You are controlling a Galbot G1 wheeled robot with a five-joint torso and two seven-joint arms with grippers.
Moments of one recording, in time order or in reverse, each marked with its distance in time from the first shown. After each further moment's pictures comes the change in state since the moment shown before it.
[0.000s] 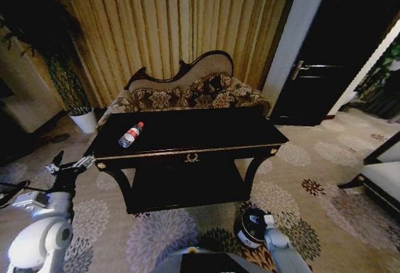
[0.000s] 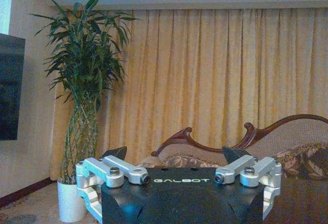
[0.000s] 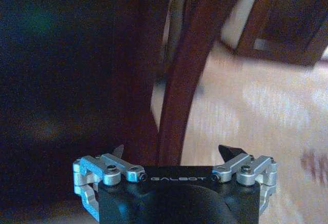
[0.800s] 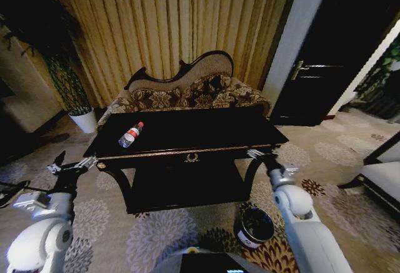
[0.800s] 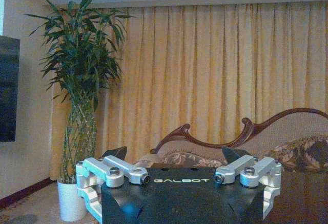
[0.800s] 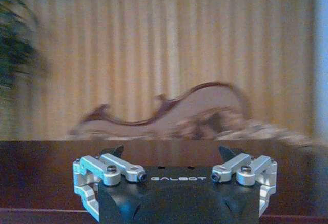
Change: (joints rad) left arm 0.016 0.001 0.005 -0.023 0.024 0.019 -0.001; right arm -0.020 -0.077 -0.132 0.850 0.293 -0.228 0.000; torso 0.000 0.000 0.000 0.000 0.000
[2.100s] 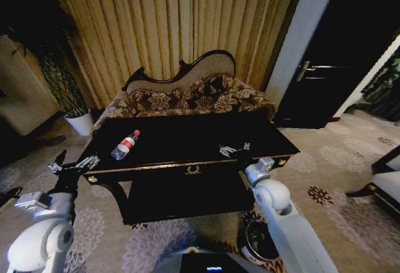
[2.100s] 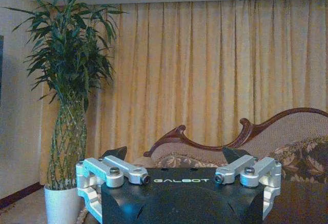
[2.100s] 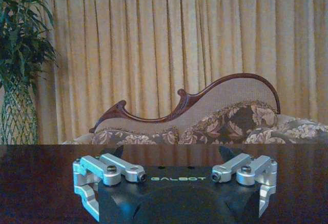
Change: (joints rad) left arm 0.001 -0.006 0.006 -0.012 0.007 -0.003 0.006; right arm 0.034 0.014 -0.071 0.004 -0.014 -0.029 0.000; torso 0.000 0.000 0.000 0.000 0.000
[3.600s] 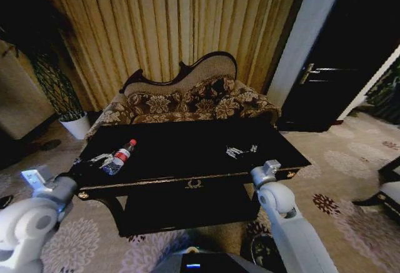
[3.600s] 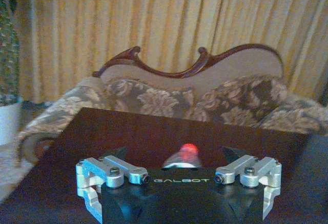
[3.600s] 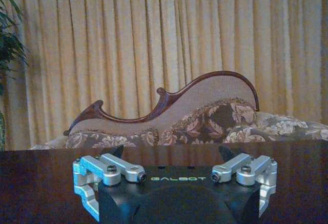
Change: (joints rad) left arm -0.071 0.310 -0.064 -0.017 -0.508 0.510 -0.131; right arm -0.046 0.045 0.064 -0.041 -0.031 0.043 0.000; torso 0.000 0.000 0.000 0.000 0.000
